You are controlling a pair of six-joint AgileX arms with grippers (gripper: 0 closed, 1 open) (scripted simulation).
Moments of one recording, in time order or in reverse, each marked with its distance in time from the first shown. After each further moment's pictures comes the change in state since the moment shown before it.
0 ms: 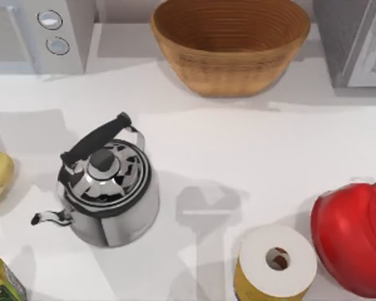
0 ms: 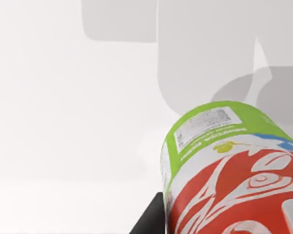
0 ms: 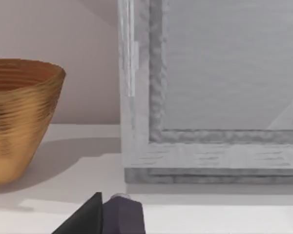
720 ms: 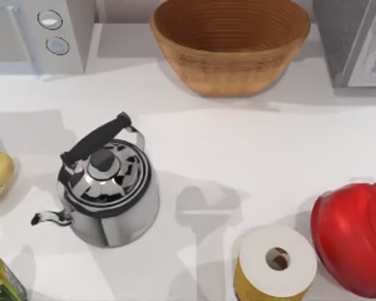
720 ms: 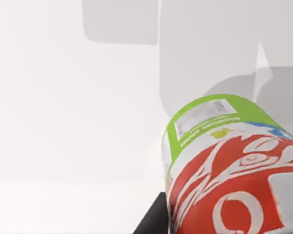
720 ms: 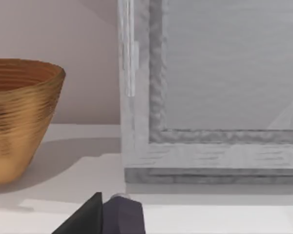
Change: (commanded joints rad) left arm 0.000 0.001 -0.001 0.002 0.000 0.000; right arm 0.000 0.000 0.000 0.000 0.000 0.000
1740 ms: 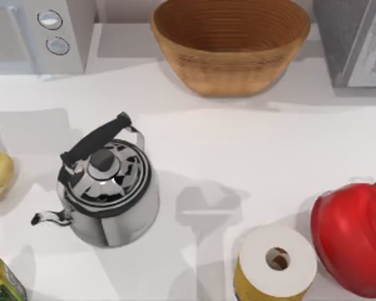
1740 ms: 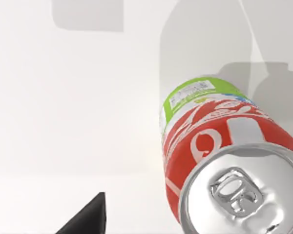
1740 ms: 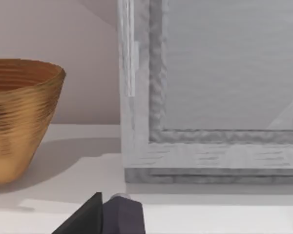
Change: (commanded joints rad) left arm -0.001 0.003 0.052 -0.049 0.001 0.001; right arm 0.000 0.000 0.000 0.000 0.000 0.000
